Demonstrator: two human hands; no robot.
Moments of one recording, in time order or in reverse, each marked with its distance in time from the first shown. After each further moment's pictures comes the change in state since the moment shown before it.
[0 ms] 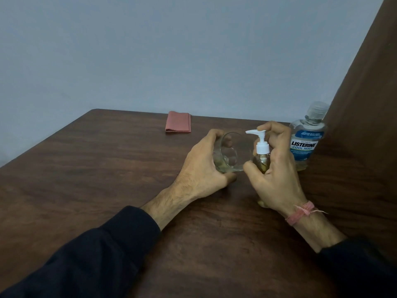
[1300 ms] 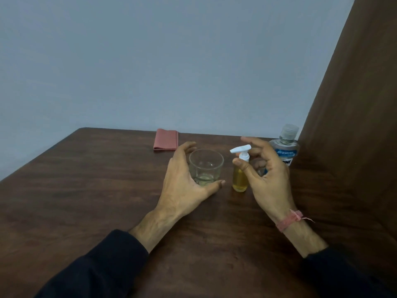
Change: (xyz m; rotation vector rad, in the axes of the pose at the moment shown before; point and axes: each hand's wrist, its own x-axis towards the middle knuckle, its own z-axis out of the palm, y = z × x) left_hand -0.007 -0.003 -0.006 0.048 0.147 -0.118; right_hand 0.013 0.000 -0.024 -0.053 0.122 0.175
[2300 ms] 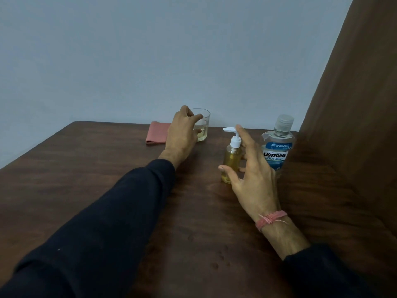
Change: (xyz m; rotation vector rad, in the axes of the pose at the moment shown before) left_hand 0.157 -0.031 0.048 0.582 0.117 0.232; right_hand -0.006 0.018 0.013 -0.383 -0.039 -0.053
